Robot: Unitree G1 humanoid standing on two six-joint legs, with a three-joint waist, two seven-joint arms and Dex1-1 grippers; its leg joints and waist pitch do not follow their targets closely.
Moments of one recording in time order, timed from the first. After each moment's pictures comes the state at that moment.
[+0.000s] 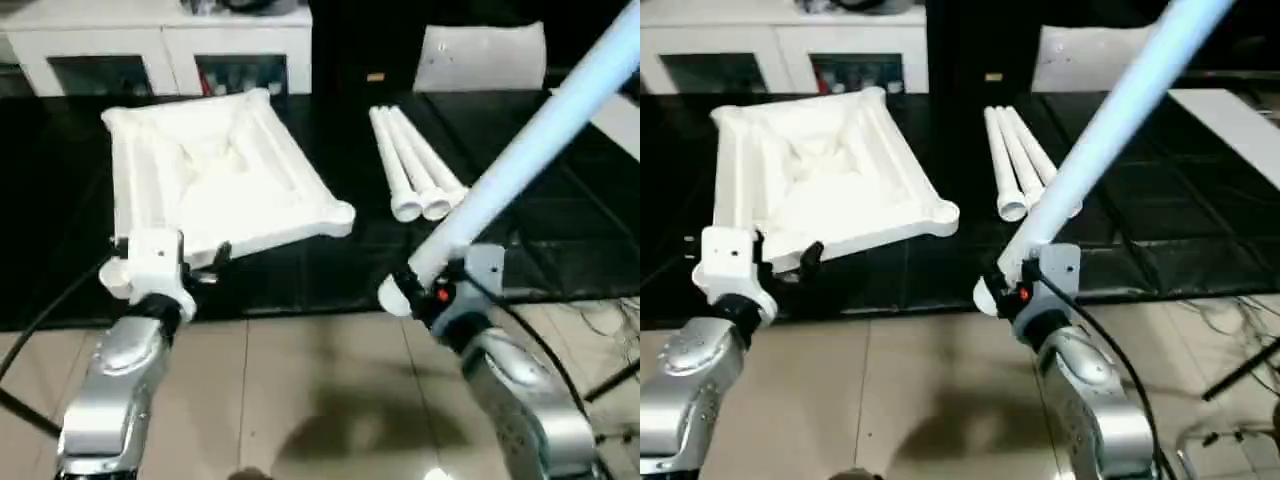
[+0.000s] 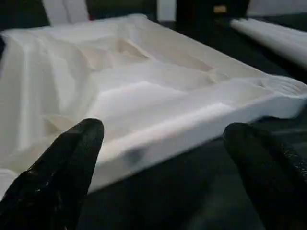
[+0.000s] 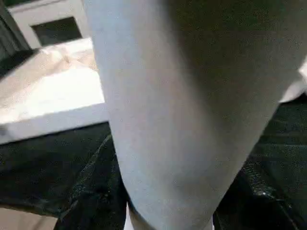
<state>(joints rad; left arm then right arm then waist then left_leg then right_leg) -0.06 0.22 0.06 -0.24 -0.15 0.47 -0.11 0.00 -0.11 0.02 -0.33 0.27 0.54 0.18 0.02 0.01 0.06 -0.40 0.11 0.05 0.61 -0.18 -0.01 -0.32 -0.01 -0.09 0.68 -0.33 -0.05</state>
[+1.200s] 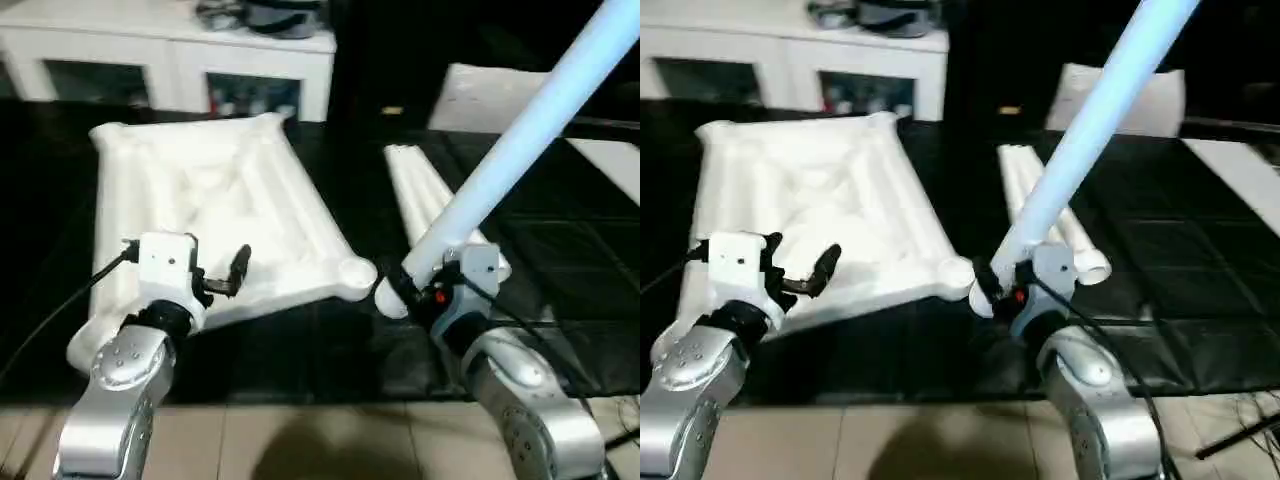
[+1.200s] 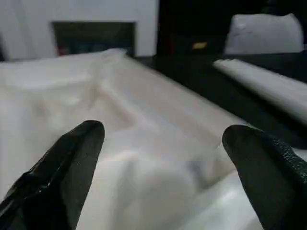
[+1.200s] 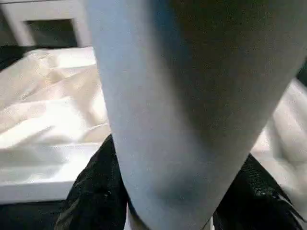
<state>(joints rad) -0.04 0.21 0.02 -0.34 -0.16 0.46 -0.16 0.00 -0.13 0.04 -0.39 0.27 0.56 0.20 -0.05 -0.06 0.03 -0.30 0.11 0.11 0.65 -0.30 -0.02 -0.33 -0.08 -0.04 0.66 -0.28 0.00</state>
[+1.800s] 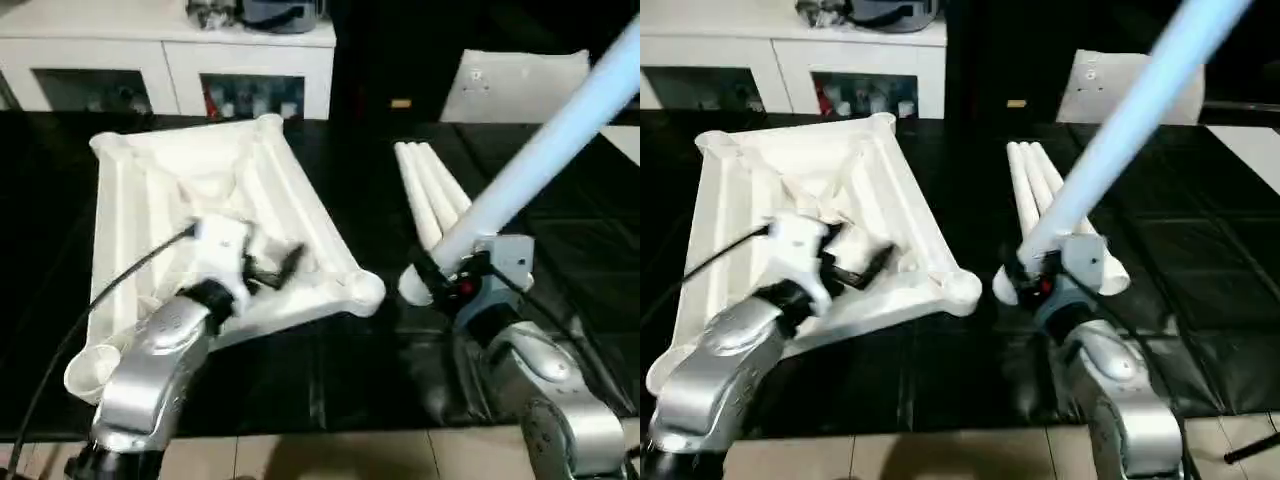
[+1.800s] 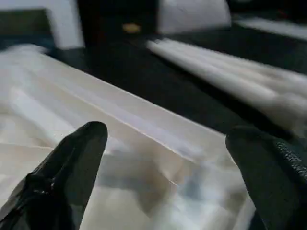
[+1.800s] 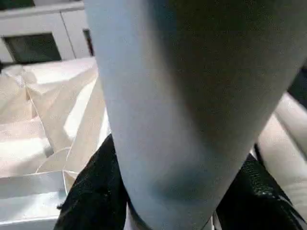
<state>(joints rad) -0.18 0.27 -0.12 -0.18 -0.20 0.48 -0.39 -0.03 -0.14 -0.04 -0.37 0.29 0.51 0.21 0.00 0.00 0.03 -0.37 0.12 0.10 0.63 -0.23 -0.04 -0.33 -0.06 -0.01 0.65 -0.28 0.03</state>
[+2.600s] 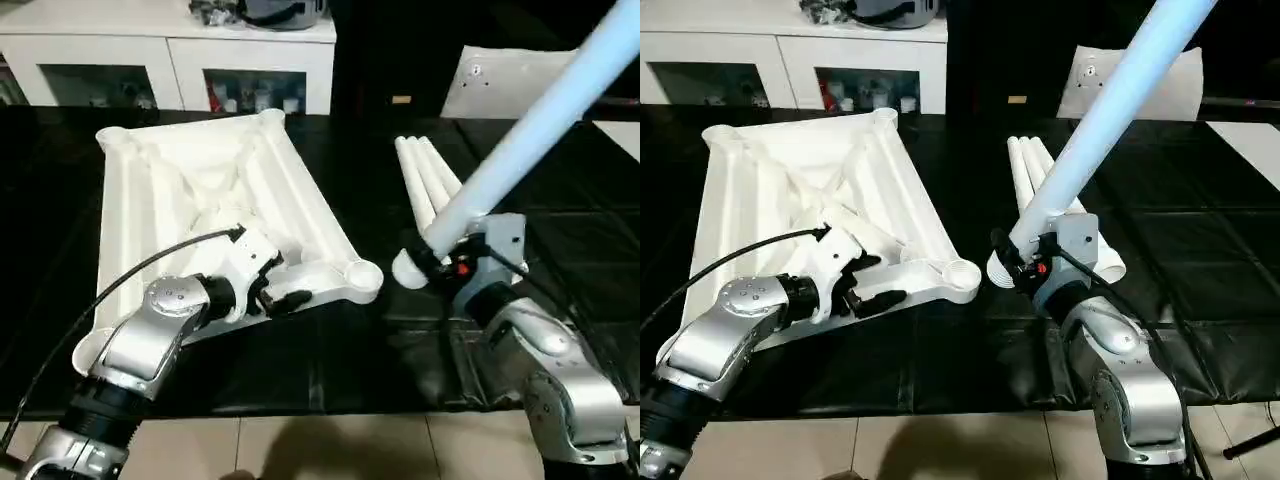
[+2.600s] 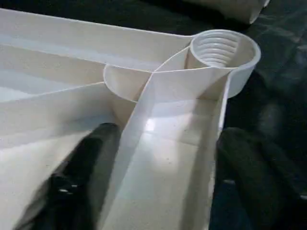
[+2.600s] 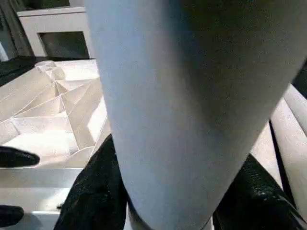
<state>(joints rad) -0.39 0.43 -0.25 0.17 -0.15 0.42 -0.75 -0.12 -0.20 -0.03 -0.29 0.30 0.51 0.30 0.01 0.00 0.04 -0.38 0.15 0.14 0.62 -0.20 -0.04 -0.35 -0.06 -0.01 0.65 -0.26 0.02</state>
